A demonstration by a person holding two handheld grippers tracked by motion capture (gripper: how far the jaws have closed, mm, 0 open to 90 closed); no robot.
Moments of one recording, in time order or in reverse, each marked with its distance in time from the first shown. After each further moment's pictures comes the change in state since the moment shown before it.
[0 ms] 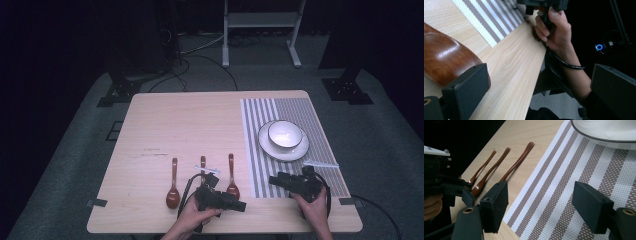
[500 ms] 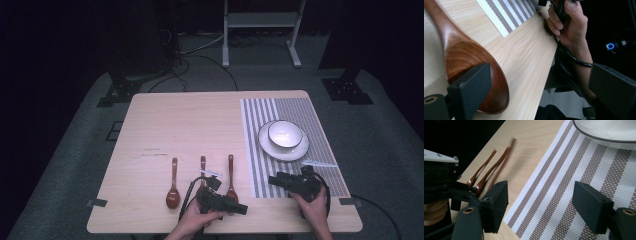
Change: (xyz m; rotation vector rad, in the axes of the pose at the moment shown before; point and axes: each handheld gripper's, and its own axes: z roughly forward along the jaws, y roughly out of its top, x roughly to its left) left arm 0.005 -0.006 0.008 0.027 0.057 -0.027; right arm 0.001 0.001 0.002 0.007 0.002 -0.002
